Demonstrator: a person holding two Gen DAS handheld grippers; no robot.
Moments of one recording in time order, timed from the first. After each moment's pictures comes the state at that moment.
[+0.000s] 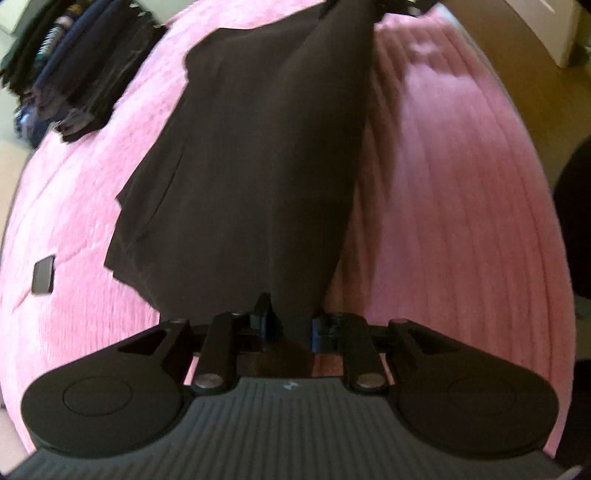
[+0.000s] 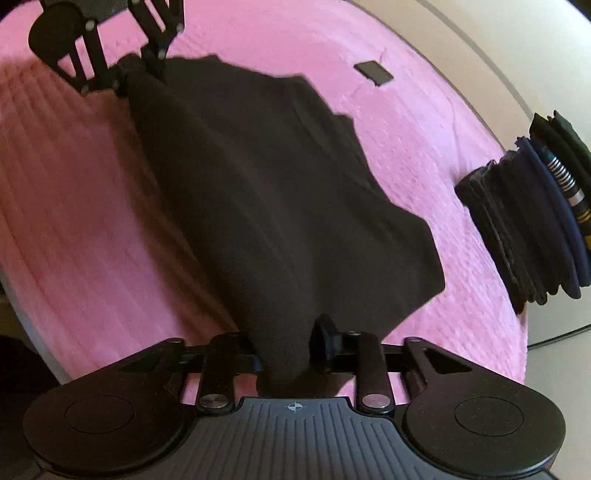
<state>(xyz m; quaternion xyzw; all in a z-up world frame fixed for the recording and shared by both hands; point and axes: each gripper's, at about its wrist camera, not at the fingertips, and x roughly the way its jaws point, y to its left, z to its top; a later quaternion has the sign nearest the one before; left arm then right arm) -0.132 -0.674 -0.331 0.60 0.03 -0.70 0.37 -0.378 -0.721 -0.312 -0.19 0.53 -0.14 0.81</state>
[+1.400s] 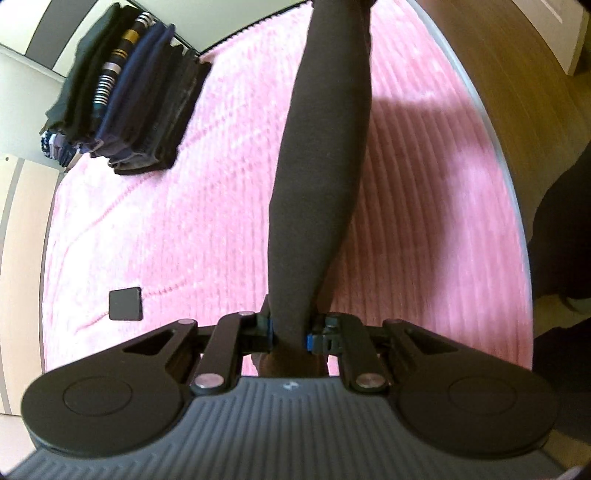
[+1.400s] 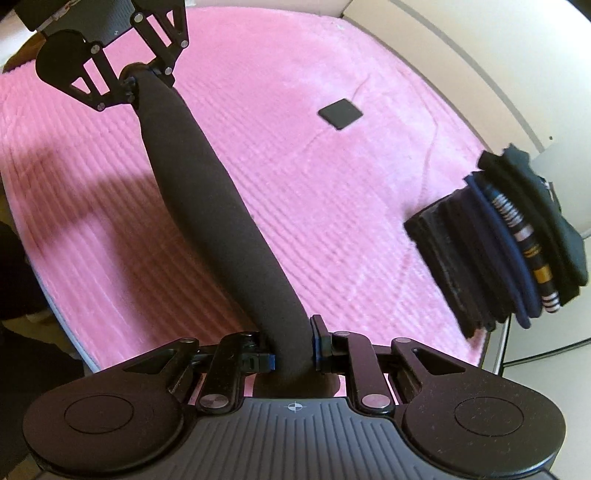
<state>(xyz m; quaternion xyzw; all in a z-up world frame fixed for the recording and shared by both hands) -0.157 -0.707 -0.162 0.63 0.00 -0.68 0.38 -0.375 -0.750 -0.134 -0.17 0.53 -0.11 0.82</state>
